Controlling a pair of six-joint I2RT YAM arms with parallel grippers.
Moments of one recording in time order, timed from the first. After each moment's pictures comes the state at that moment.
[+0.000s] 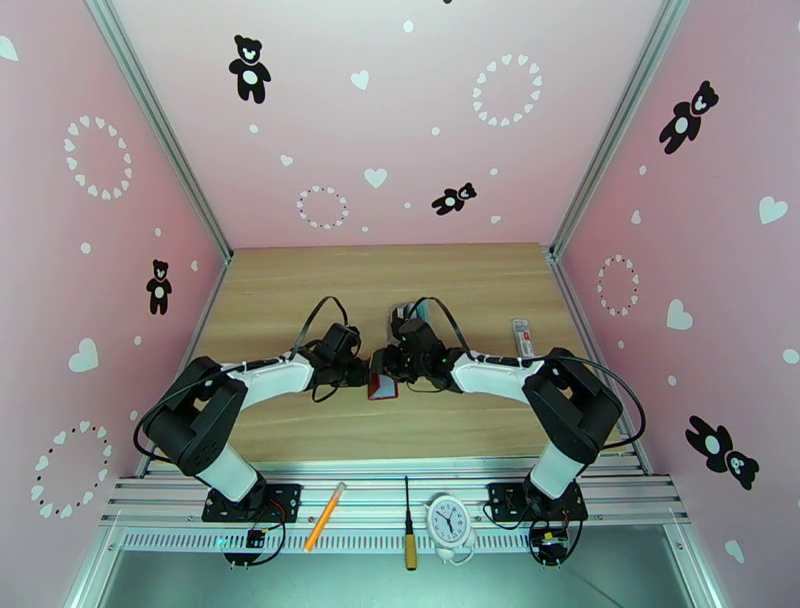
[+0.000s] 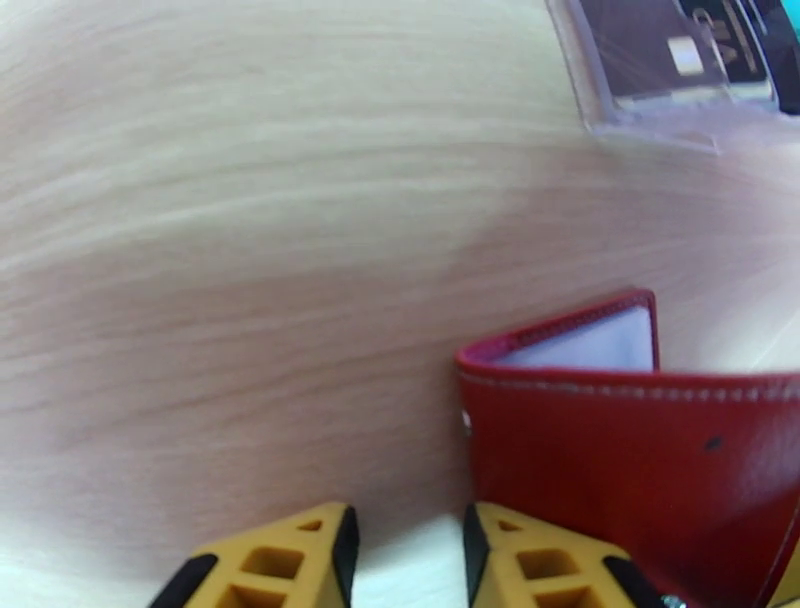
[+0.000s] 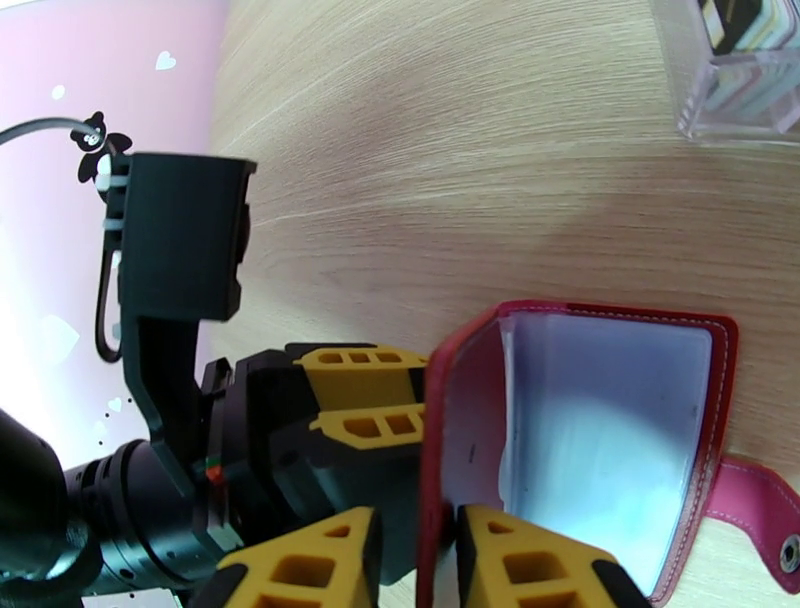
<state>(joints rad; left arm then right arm) -0.56 1.62 0.78 -0.21 0.13 -0.57 0.79 1.71 0.90 0.11 -0.35 1.01</state>
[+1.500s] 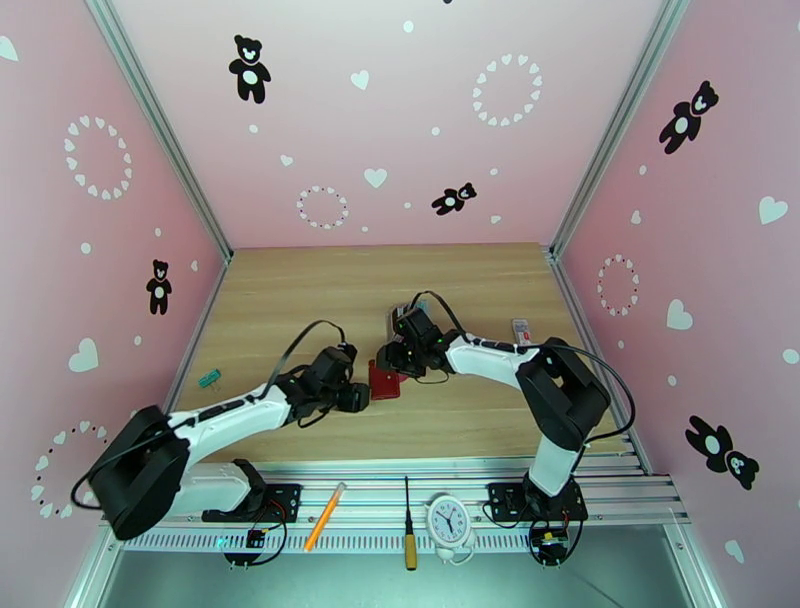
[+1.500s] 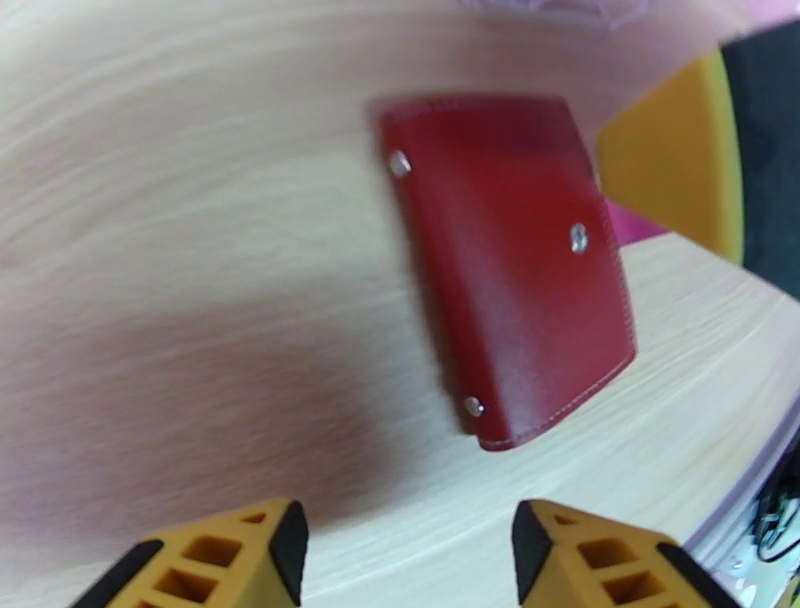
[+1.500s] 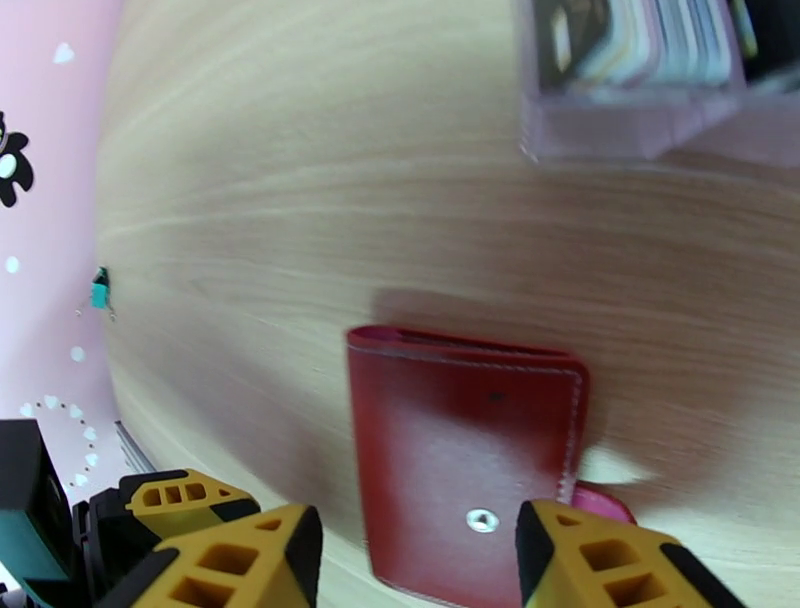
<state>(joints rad) -0.76 1.35 0.61 -0.28 0.04 -0.57 0.73 1.79 1.05 -0.24 -0.30 0.80</state>
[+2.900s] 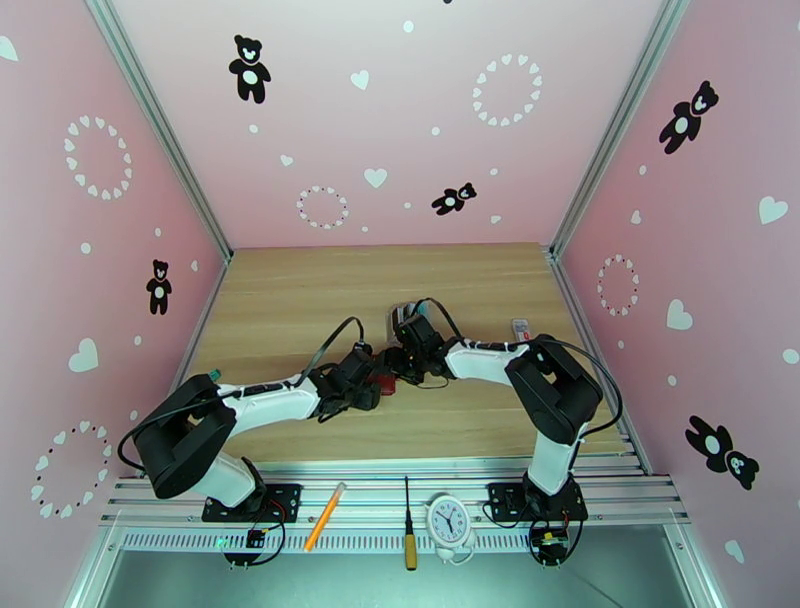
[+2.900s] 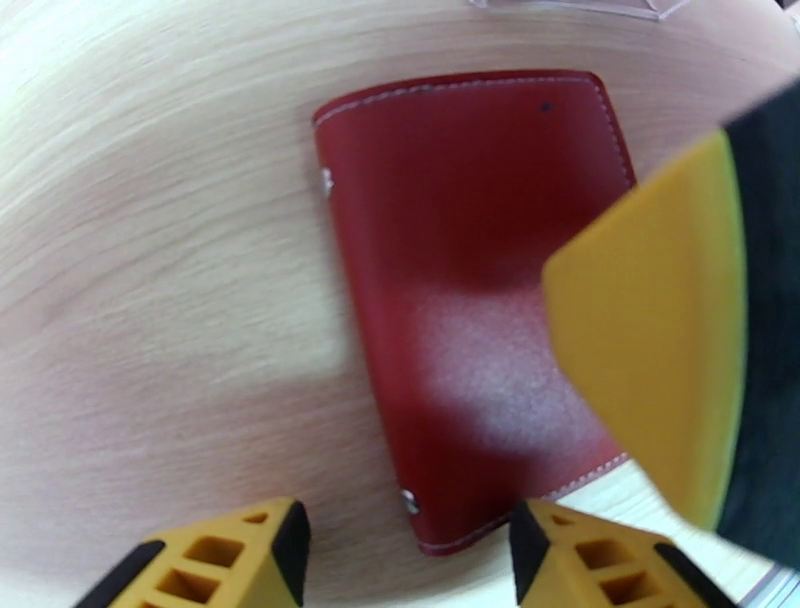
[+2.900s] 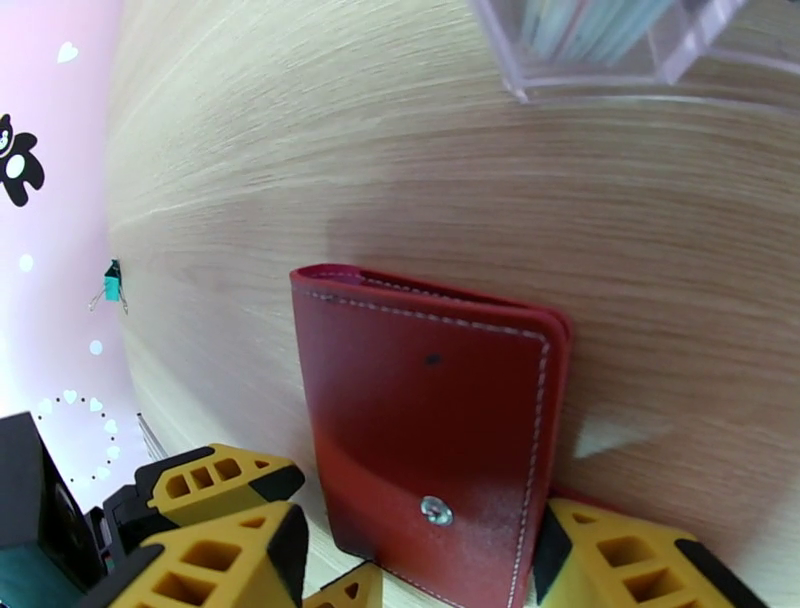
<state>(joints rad) -0.82 1.53 0.70 -0.23 -0.13 -0.57 0.72 1.83 0.96 -0.06 -0.40 0.89</state>
